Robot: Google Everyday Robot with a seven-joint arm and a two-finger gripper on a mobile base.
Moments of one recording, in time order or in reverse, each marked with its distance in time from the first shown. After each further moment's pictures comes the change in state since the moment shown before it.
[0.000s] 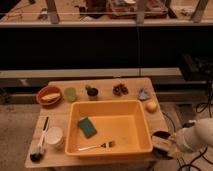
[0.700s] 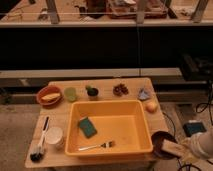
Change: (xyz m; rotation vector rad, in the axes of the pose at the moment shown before) arm 0.057 0.003 -0.020 0.014 0.031 0.061
